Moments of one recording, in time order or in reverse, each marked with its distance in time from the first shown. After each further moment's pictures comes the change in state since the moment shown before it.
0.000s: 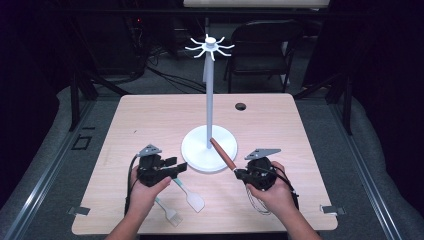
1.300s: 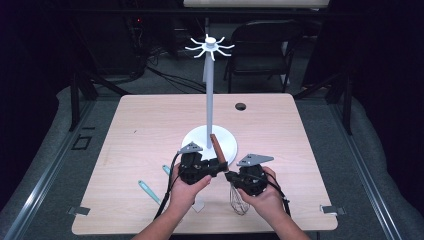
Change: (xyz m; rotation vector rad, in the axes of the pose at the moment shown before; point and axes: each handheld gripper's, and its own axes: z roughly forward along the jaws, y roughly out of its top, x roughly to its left) left arm -0.062 0.016 0.066 -0.017 -0.205 -0.027; right arm 0.019 -0.007 0.015 -0.093 0.026 -0.031
